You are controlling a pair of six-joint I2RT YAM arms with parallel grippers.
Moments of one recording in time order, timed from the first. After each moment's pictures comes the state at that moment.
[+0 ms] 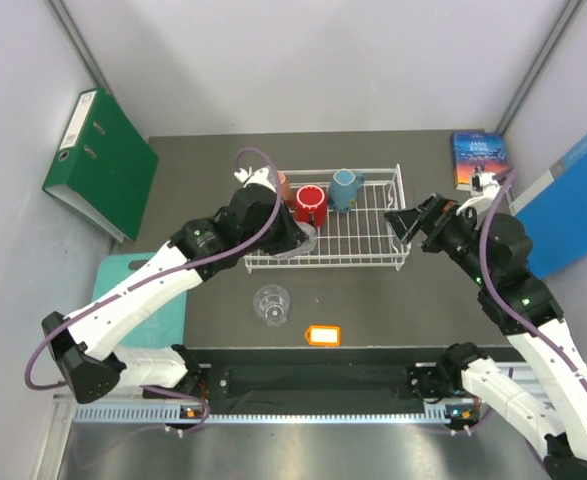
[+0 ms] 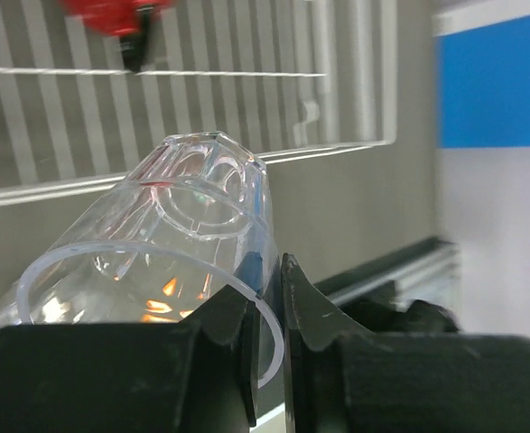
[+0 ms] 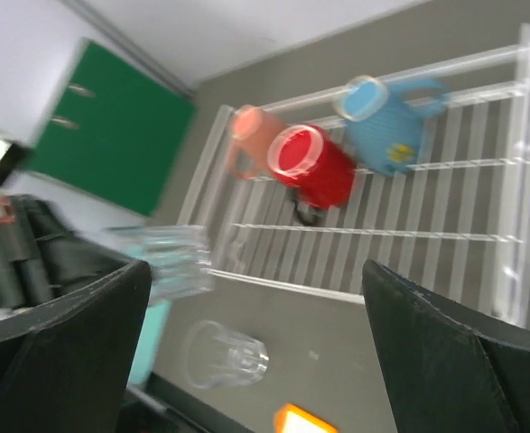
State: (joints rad) left arm -0.83 1.23 1.26 -0.59 -0.08 -0.93; right arm 0.42 0.68 0.93 -0.36 -0.08 0.66
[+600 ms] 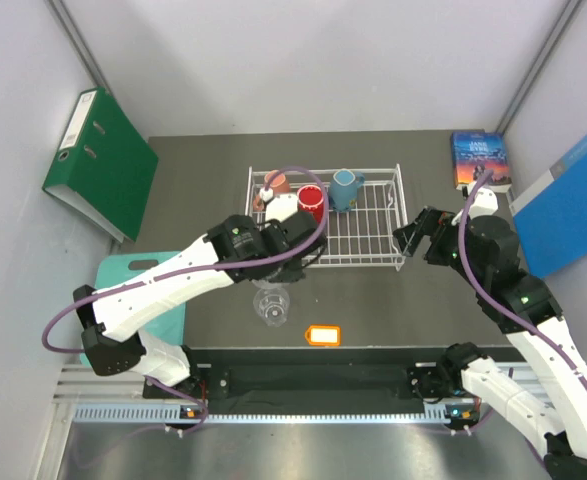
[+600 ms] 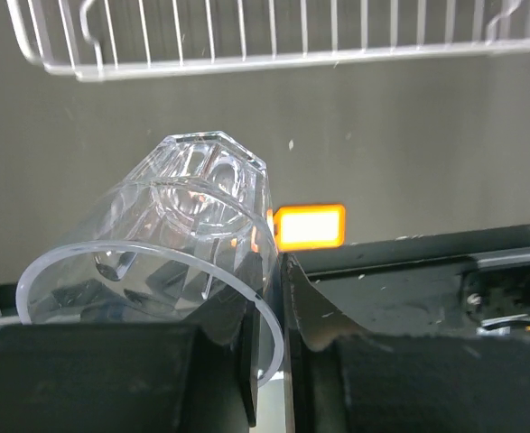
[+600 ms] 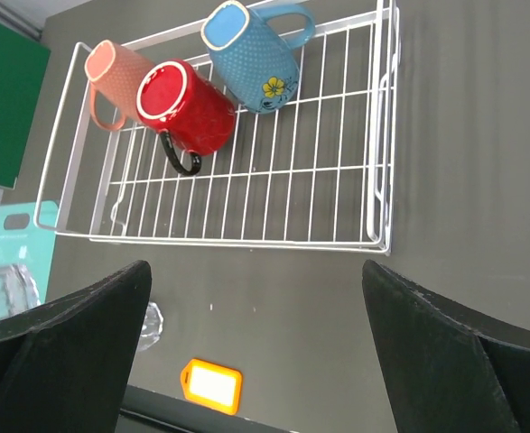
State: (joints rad) left arm -1.10 1.45 1.65 -1.30 -0.44 -1.00; right arm 0.42 0.68 0.94 -0.64 0.10 0.52
